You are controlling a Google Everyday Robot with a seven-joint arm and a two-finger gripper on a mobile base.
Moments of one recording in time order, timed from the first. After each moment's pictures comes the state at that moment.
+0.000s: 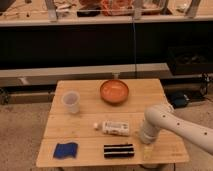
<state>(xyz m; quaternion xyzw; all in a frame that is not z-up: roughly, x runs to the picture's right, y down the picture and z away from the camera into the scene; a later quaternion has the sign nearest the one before) 0.177 0.318 0.755 -0.43 -0.15 -0.05 0.89</state>
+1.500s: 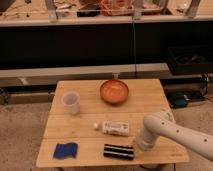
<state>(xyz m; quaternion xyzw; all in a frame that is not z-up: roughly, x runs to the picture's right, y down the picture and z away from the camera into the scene) 0.165 0.344 0.751 -0.43 -0.16 -0.04 0.89</state>
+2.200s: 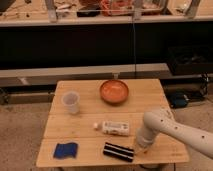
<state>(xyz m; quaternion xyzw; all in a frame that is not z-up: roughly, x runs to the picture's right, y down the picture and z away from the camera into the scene) 0.166 0.333 0.761 -0.42 -0.16 -0.05 0.89</state>
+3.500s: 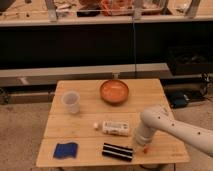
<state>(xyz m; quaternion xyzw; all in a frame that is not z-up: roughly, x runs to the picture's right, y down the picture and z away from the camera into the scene) 0.160 0.328 0.765 -0.43 -0.16 -0.06 0.89</state>
